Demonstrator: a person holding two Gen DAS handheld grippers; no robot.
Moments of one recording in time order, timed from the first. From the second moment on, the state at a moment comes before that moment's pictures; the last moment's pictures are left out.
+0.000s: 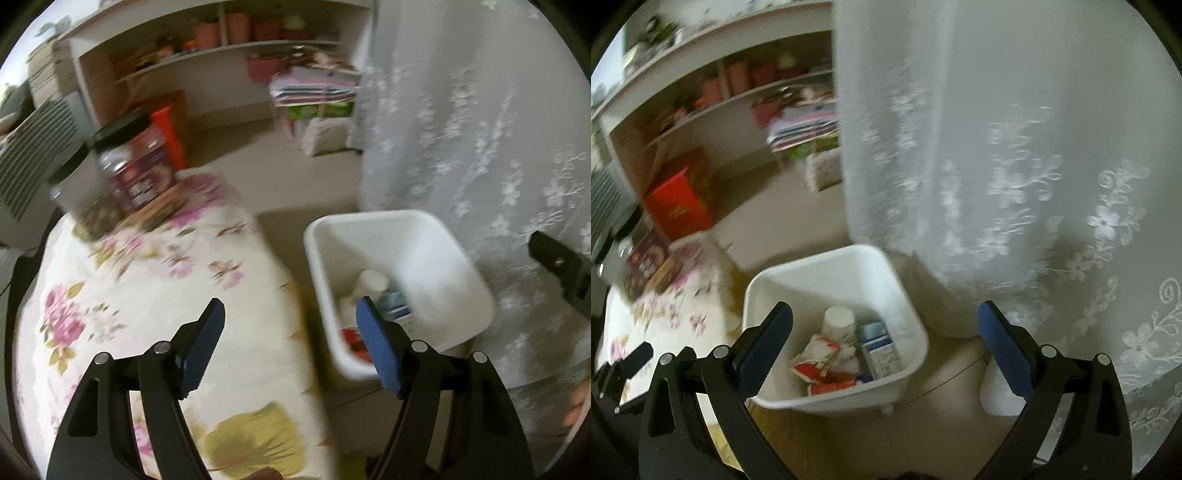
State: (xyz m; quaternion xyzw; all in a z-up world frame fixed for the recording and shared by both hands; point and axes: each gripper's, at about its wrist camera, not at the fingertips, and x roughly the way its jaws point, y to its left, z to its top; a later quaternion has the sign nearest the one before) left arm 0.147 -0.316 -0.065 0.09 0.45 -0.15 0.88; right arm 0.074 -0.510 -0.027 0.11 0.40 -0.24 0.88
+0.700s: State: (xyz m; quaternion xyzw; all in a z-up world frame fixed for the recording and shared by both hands) left arm 0.174 -0.191 -0.159 0.06 0.56 -0.03 0.82; right arm 0.121 -0.383 -0.048 0.01 0.46 -0.12 0.88
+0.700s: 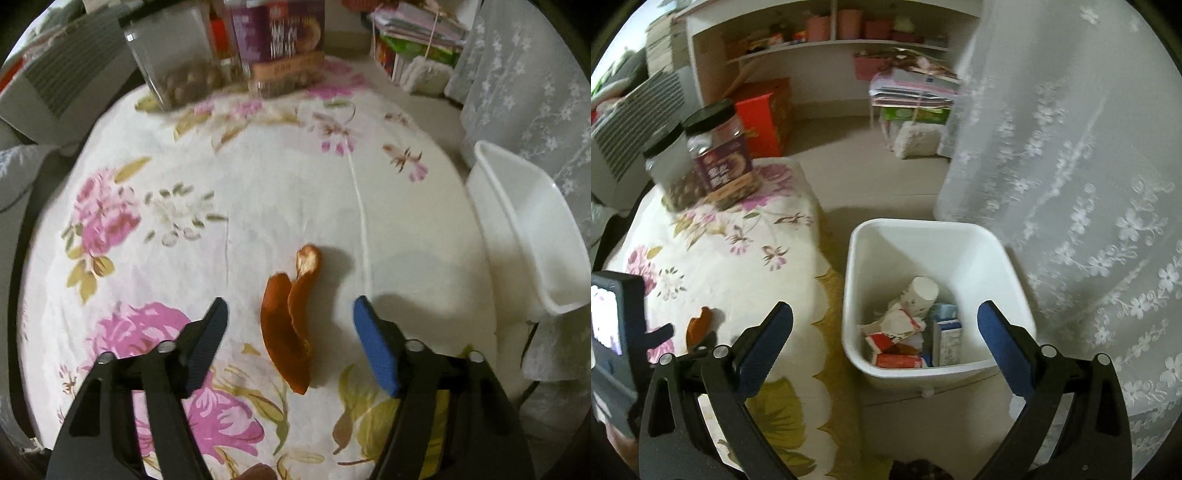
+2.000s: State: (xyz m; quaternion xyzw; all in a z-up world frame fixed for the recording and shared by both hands) left arm 0.148 -0.319 -0.001 0.05 0.37 -0.18 0.91; right arm 0.081 -0.500 -0.005 0.19 0.34 -0.24 0.89
